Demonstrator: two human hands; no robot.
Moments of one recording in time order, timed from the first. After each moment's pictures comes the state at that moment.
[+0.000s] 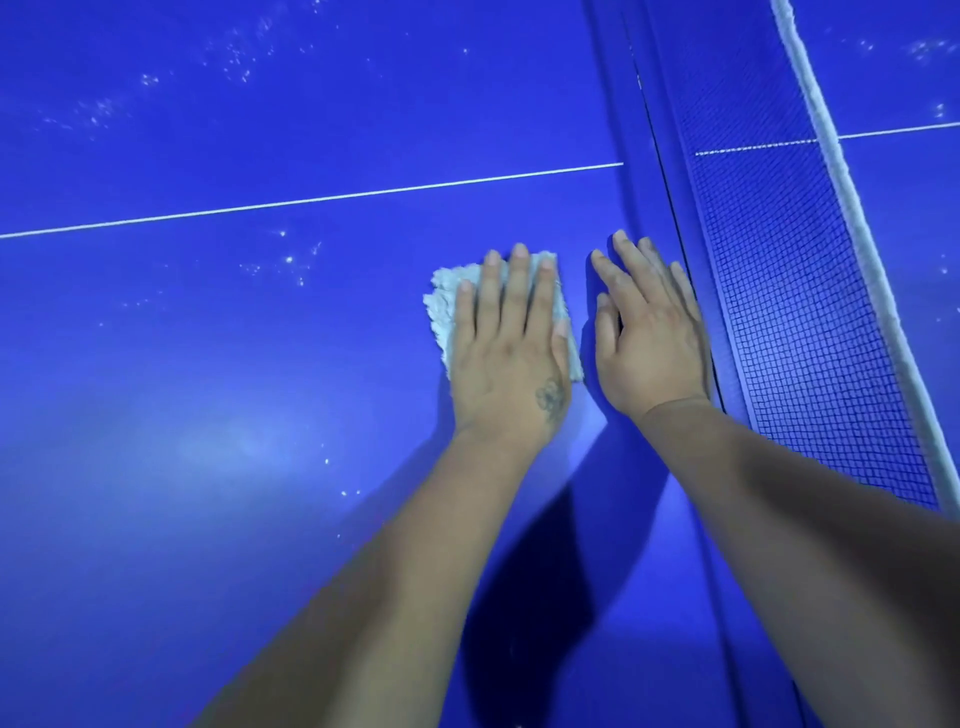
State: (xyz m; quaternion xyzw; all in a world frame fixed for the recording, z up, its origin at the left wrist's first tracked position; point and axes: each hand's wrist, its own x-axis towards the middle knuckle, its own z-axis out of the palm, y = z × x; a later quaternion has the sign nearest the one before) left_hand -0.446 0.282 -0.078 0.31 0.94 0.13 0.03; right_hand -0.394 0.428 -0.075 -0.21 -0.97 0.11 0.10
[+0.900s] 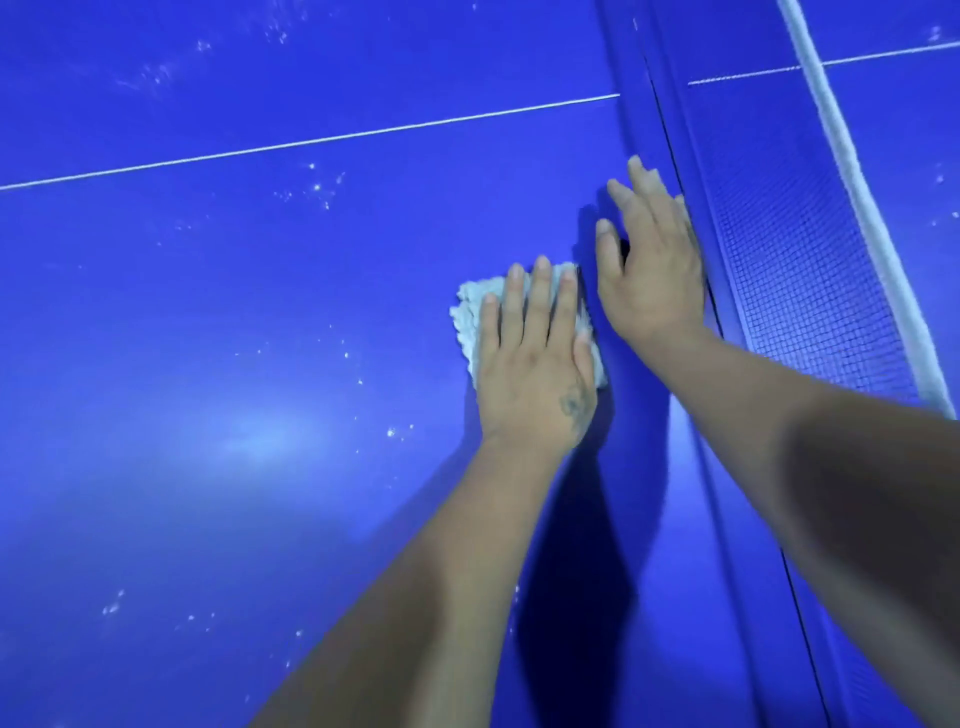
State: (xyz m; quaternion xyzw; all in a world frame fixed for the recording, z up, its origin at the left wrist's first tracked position) left_hand -0.338 0.252 -0.075 0.30 0.94 0.13 0.00; right_hand -0.357 0.411 -0.062 -0.22 -0.94 0.19 0.19
